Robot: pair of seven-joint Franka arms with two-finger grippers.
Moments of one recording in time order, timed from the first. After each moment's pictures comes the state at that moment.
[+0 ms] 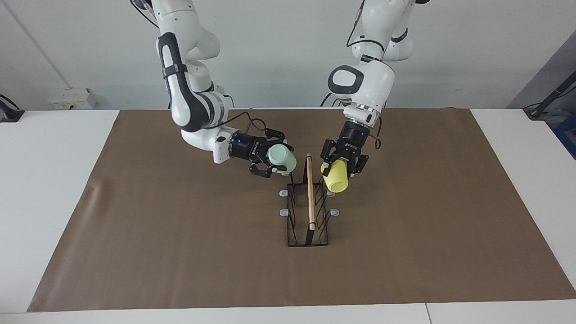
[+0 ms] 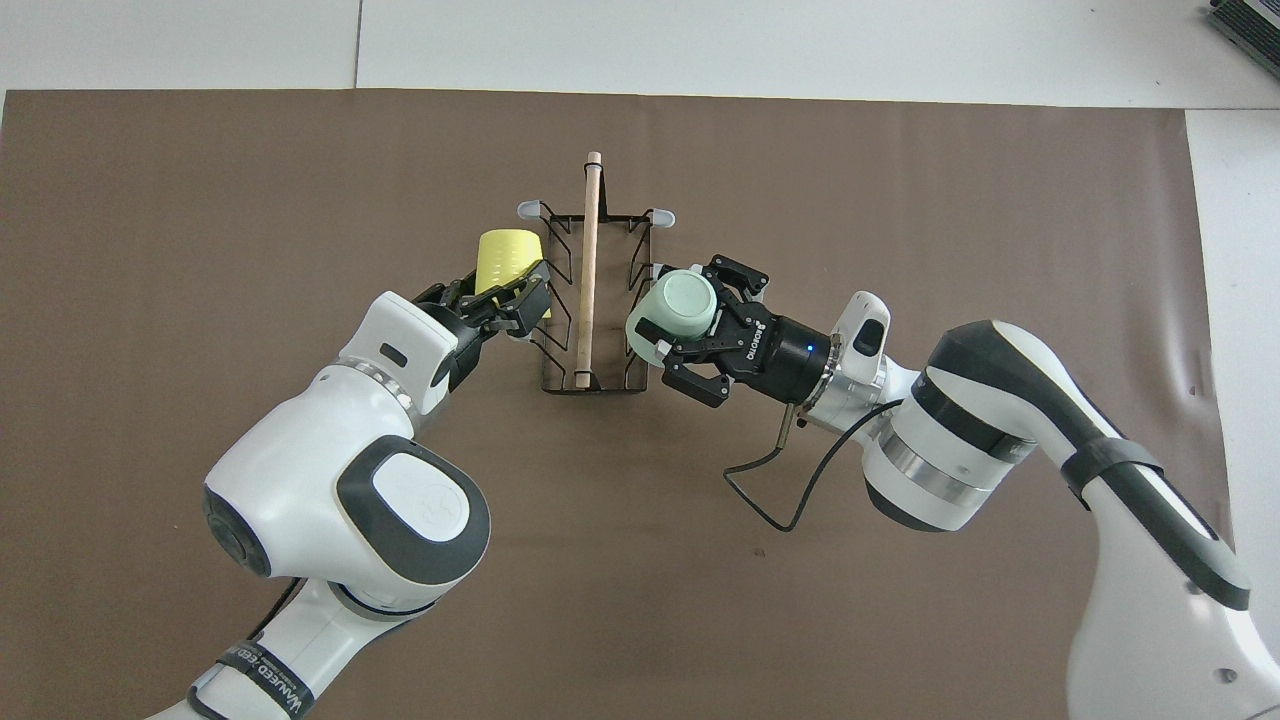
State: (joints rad) left arm -0.09 0.10 -0.54 -2.14 -1.29 3.20 0.64; right arm 0.10 0.26 0.25 -2.15 2.23 1.99 -2.33
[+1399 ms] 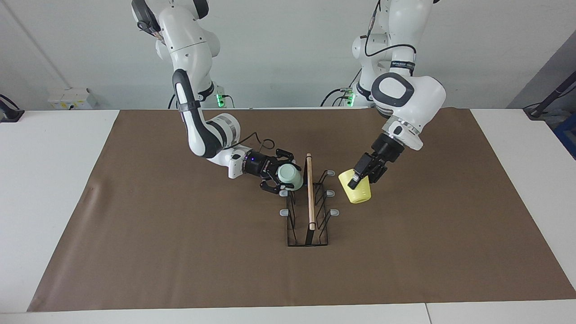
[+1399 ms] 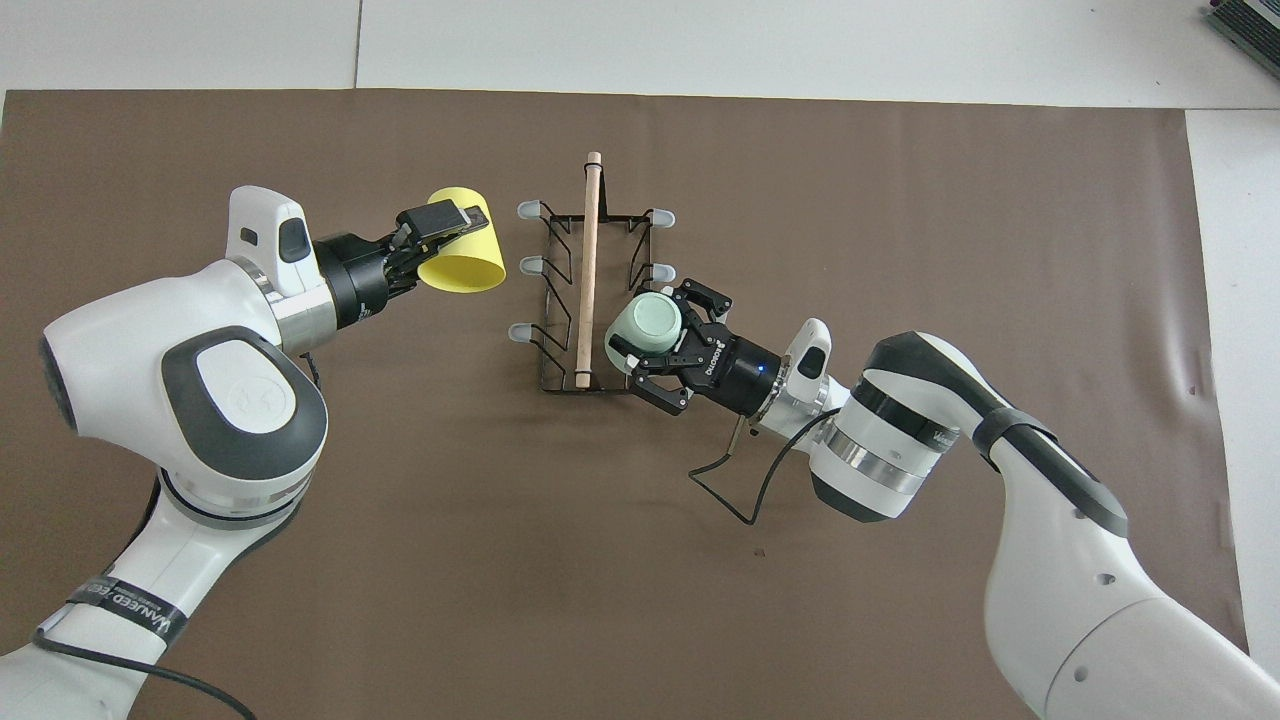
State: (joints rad) left arm -0.07 0.11 -0.28 -2.04 -1.10 2.64 0.13; right arm 0.15 0.41 0.25 -2.13 2.34 1.99 -2.54
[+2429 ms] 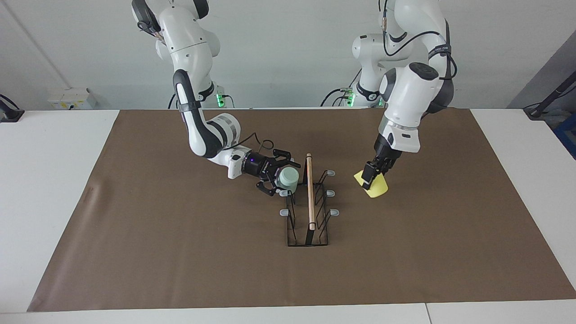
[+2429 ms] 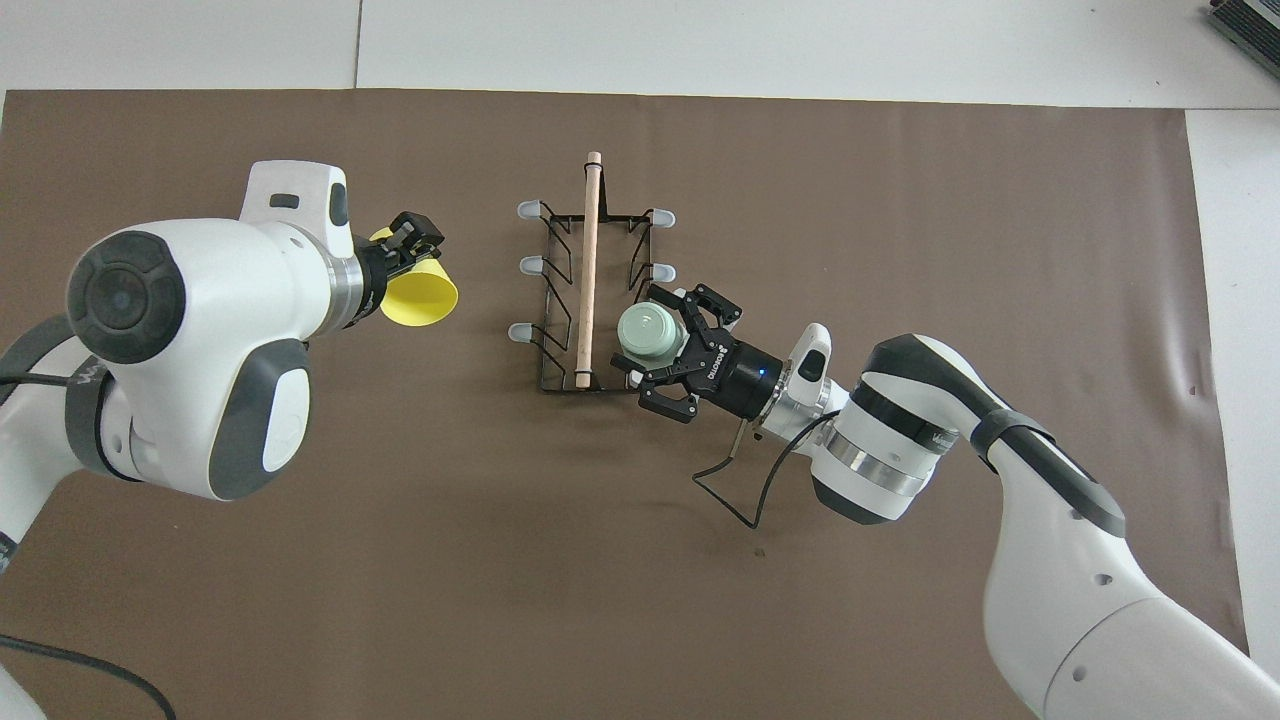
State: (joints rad) left arm -0.08 0.09 -0.28 -1.97 0.05 2.41 -1.01; right arm 0.15 0.41 0.25 -2.14 2.31 2.04 -2.53
